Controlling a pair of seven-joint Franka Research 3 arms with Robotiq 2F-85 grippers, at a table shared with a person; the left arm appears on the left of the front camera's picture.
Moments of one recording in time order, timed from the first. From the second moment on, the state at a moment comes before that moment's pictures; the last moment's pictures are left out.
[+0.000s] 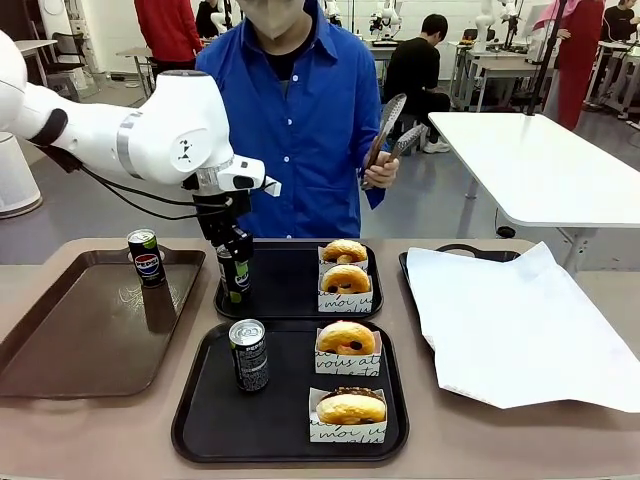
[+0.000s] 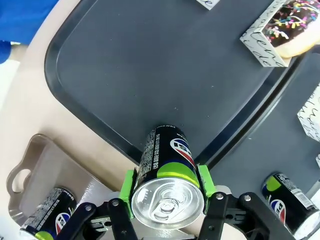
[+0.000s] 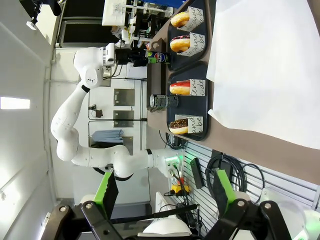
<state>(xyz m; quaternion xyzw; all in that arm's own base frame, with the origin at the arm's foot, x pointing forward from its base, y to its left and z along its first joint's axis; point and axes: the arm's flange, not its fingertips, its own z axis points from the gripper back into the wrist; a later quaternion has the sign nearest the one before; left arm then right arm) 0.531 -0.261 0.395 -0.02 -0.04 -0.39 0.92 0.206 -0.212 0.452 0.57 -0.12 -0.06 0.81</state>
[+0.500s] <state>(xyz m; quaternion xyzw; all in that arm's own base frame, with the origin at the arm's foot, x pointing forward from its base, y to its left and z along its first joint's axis) 0.535 -0.272 0.401 -0.02 -0.05 -0.39 0.92 0.206 -0.212 0.452 0.57 -0.12 -0.06 0.81</state>
